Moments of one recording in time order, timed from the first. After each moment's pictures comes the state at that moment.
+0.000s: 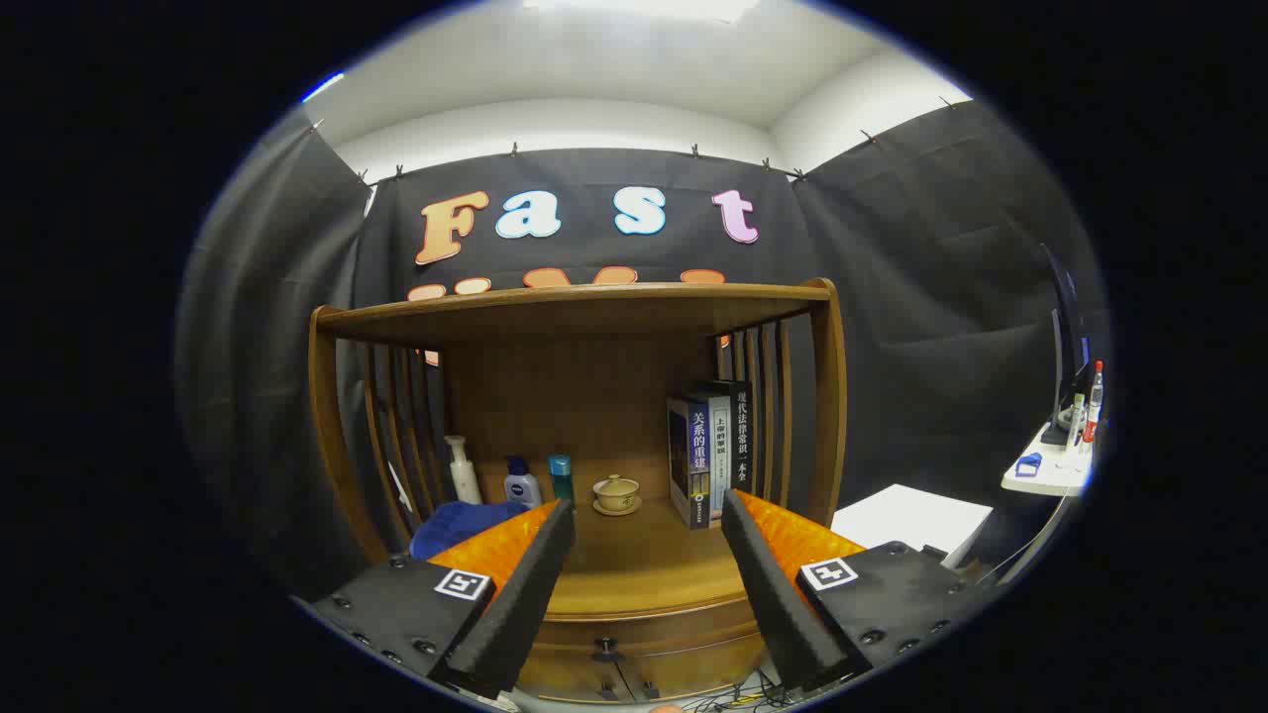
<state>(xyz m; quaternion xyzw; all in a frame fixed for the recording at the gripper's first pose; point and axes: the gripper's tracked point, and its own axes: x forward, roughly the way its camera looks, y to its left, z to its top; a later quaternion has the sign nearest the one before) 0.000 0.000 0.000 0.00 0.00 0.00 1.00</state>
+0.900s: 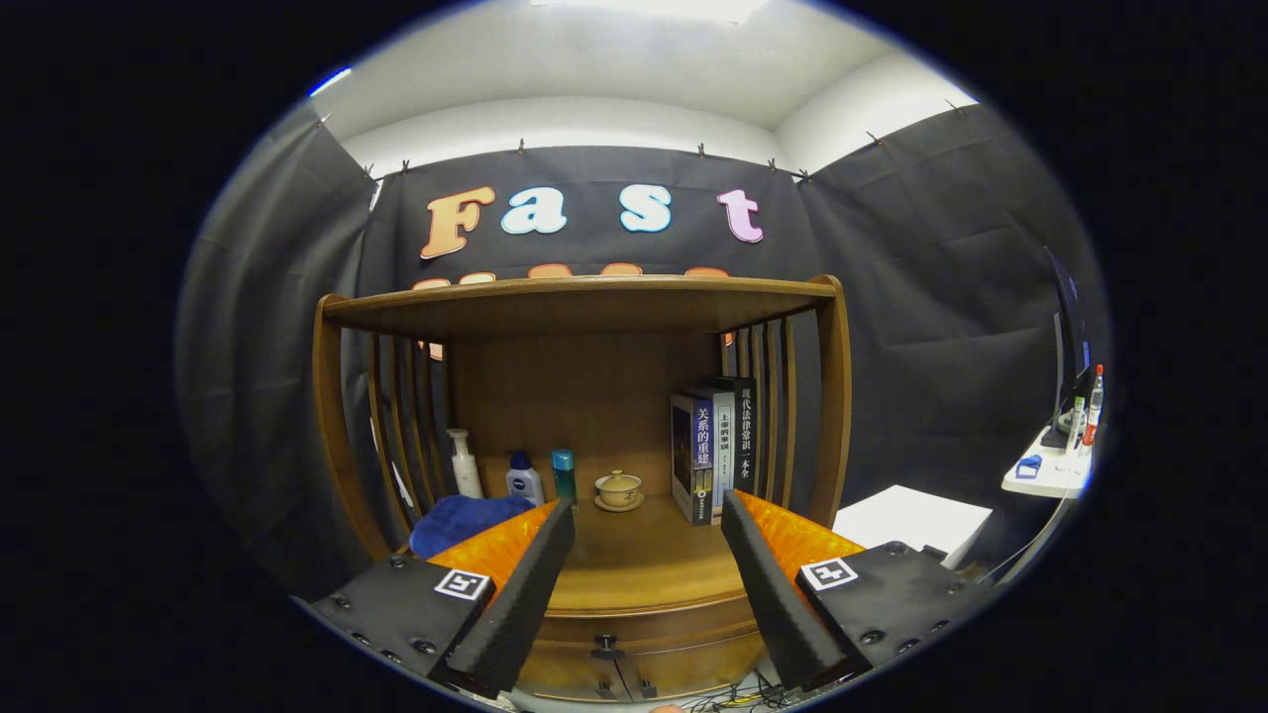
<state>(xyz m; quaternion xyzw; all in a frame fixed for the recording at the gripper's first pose) 0.001 0.000 -0.010 0.00 0.00 0.01 1.00</state>
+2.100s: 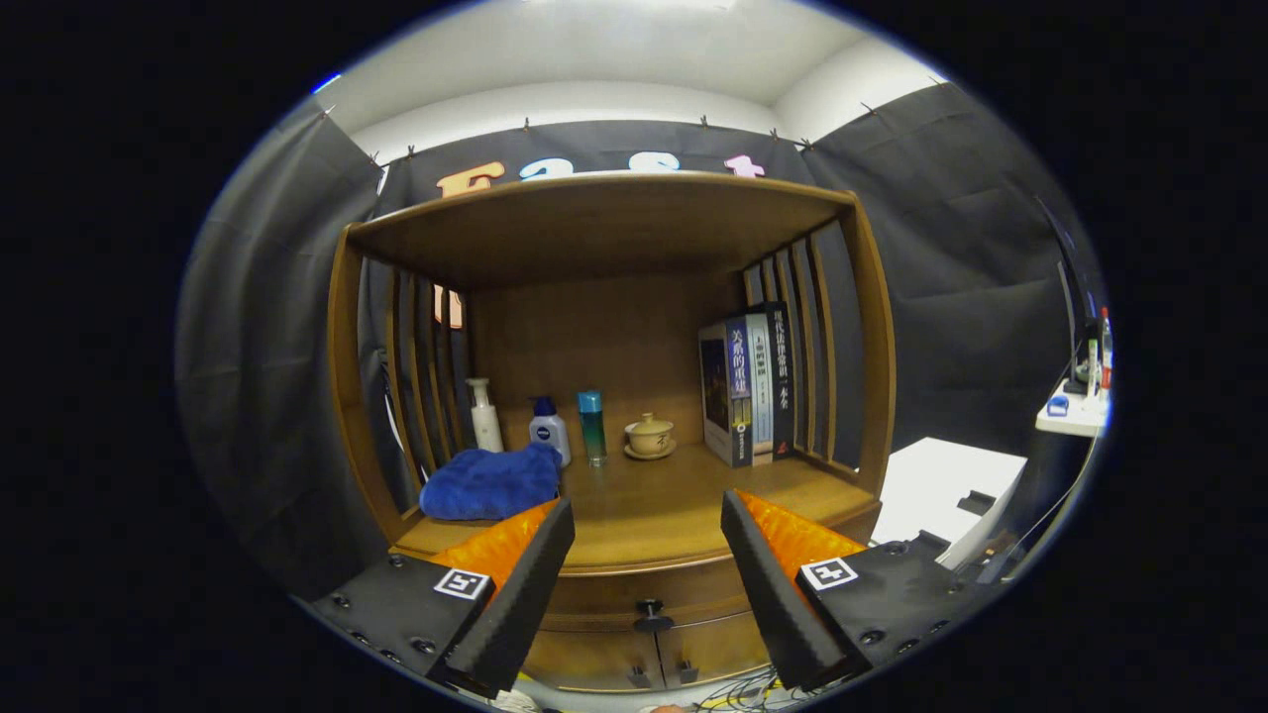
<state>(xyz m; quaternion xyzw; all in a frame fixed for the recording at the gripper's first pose) 0.009 0.039 -0.132 0.03 0.04 0.03 1.00</state>
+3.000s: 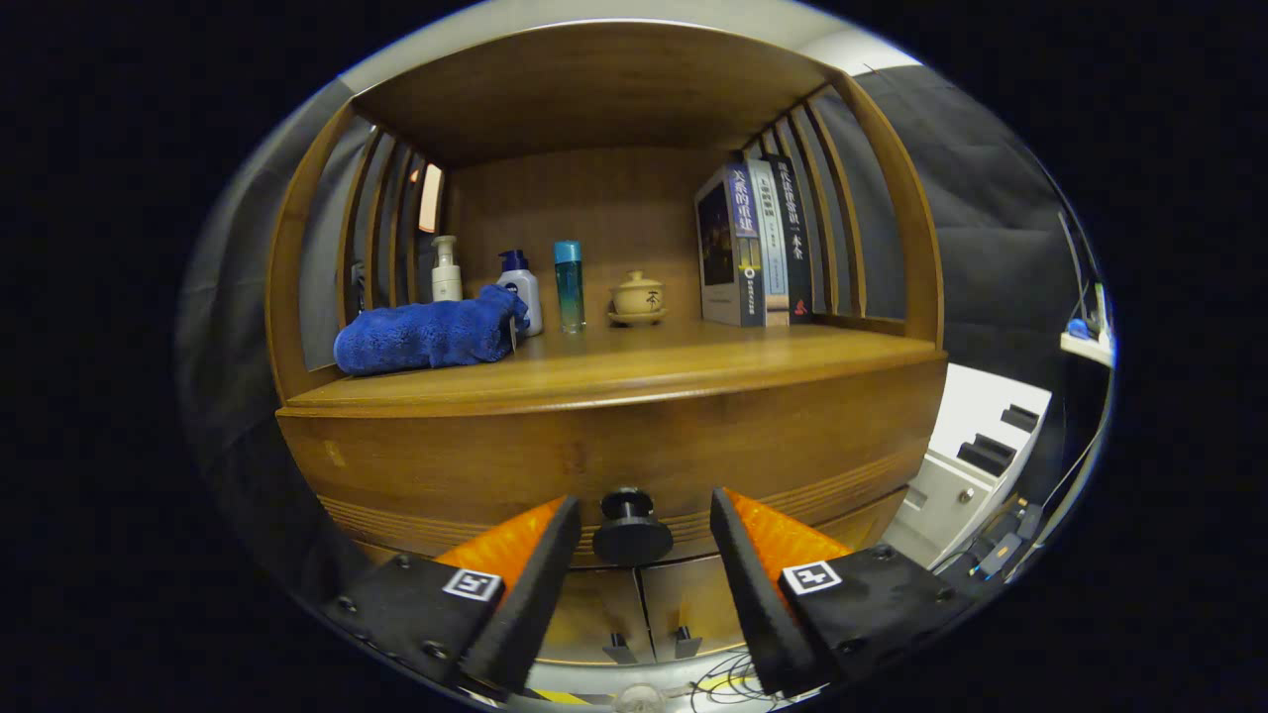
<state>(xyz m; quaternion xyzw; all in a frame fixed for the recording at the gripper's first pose) 0.057 0.023 -0.314 0.02 0.13 0.02 0.99</state>
